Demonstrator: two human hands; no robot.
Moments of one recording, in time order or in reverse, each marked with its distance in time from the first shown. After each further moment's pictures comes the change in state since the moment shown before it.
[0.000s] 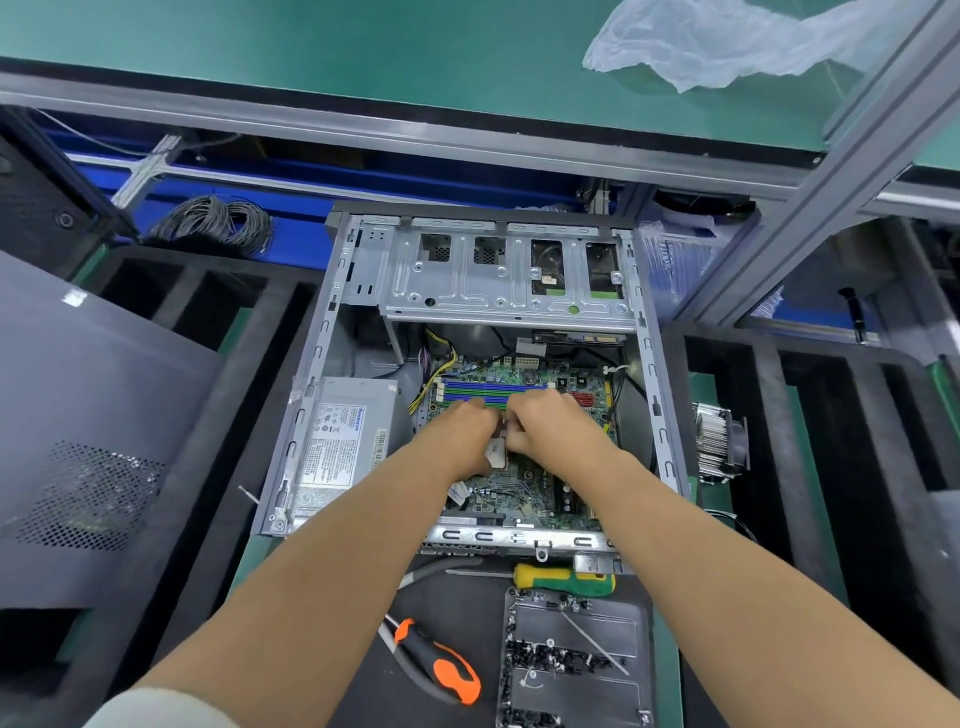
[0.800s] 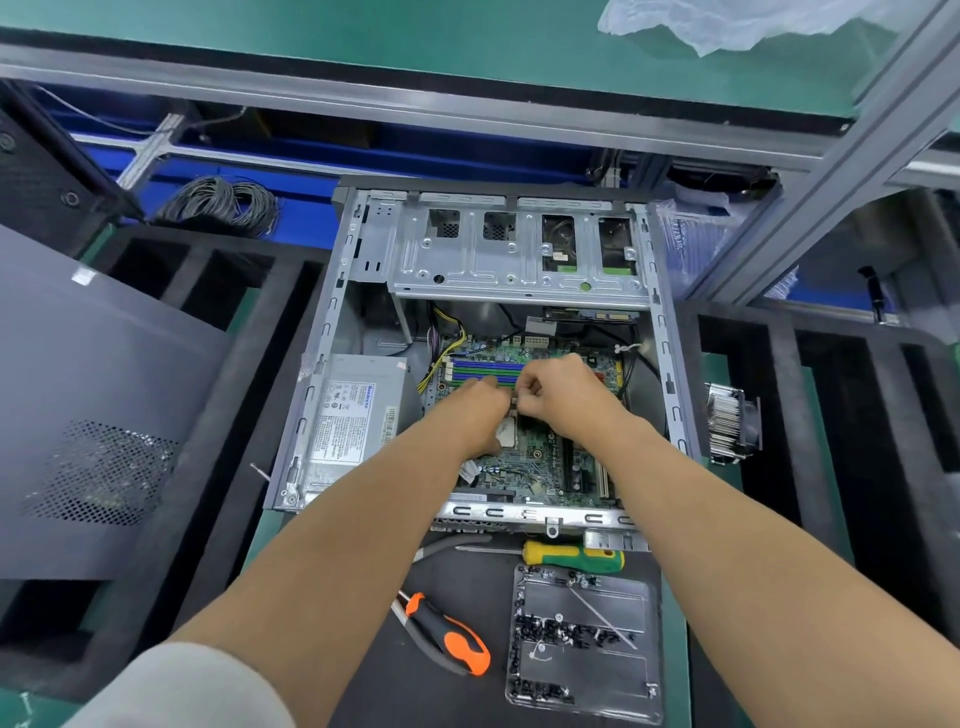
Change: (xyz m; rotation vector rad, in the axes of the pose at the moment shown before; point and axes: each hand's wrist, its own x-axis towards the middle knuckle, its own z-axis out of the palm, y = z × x) left_hand -0.001 0.002 -0.002 0.059 -0.027 0.018; right_hand 0.014 0.016 0.009 0.271 0.075 0.090
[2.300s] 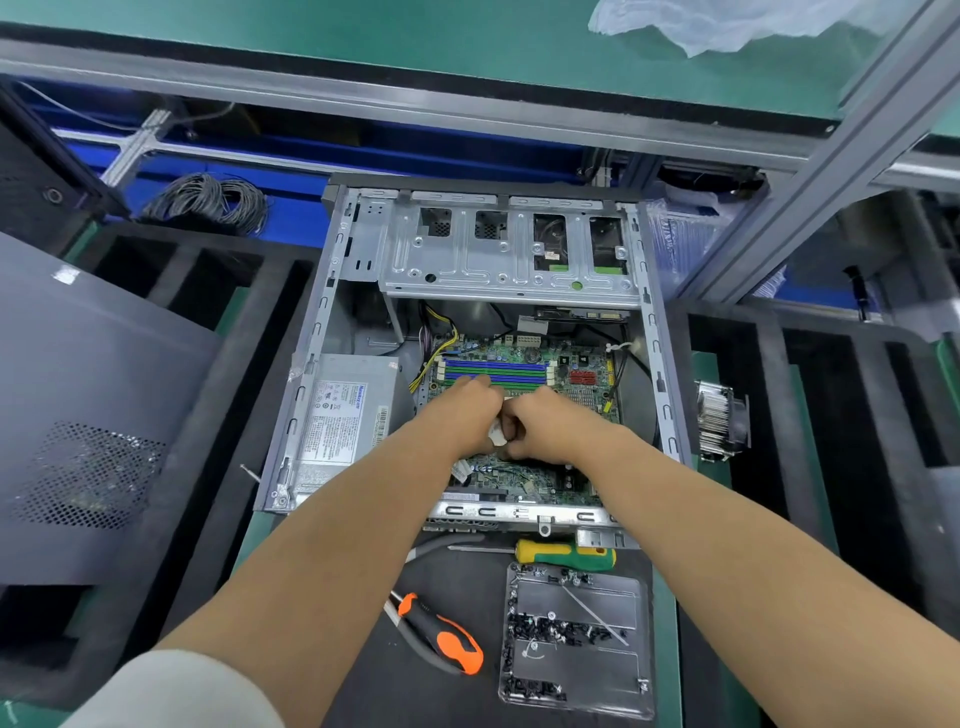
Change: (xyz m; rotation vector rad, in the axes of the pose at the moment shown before) left_hand 0.001 -0.002 0.003 -0.031 0.041 0.029; right_hand -0.012 -0.005 0.009 -0.133 -0.344 -0.062
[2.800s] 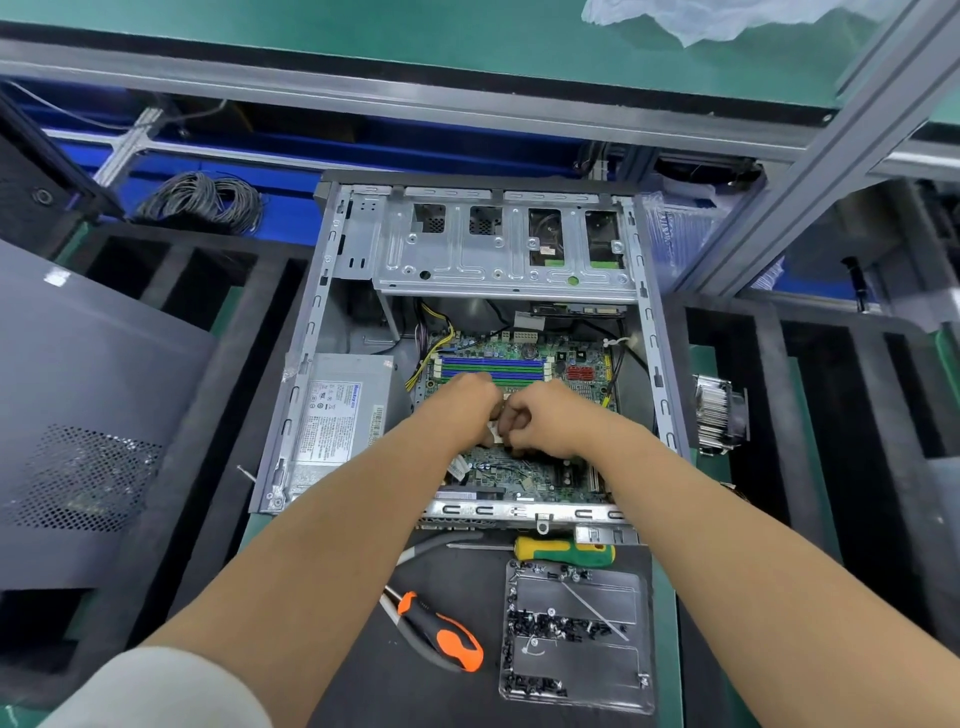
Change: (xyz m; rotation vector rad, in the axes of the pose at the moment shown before) left_hand -0.002 0.005 -0.012 -0.023 -0.040 -0.024; right_hand -0.007 0.004 -0.005 0.281 0.011 0.074
